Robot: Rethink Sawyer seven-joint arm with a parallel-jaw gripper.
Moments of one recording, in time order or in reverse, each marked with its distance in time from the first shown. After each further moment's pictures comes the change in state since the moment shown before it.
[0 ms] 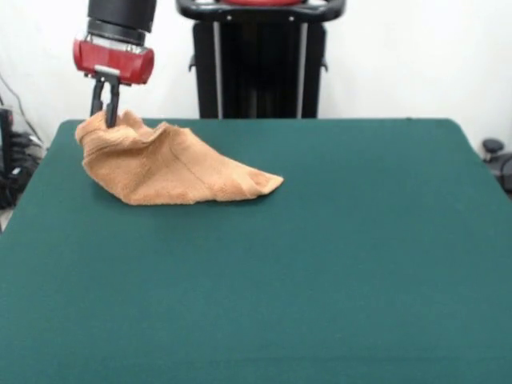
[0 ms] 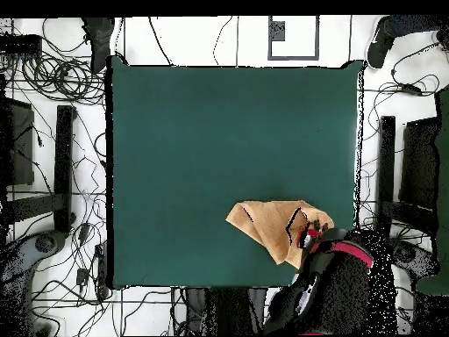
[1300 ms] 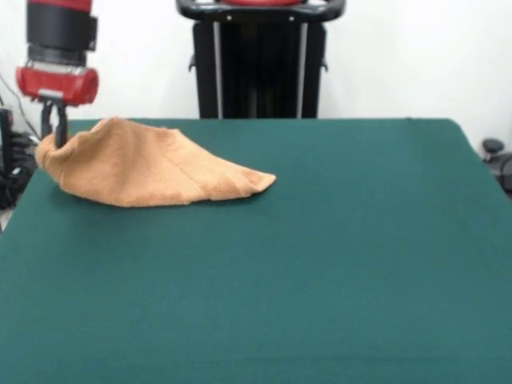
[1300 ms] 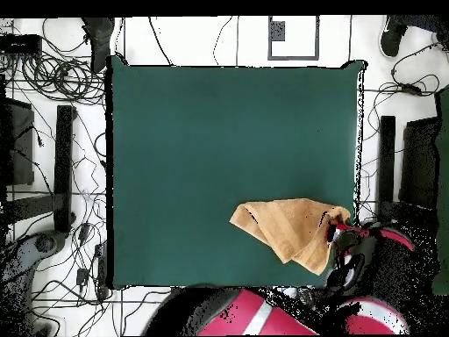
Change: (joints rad) arm -0.173 0.175 -0.016 -0.224 -0.082 -0.189 0.048
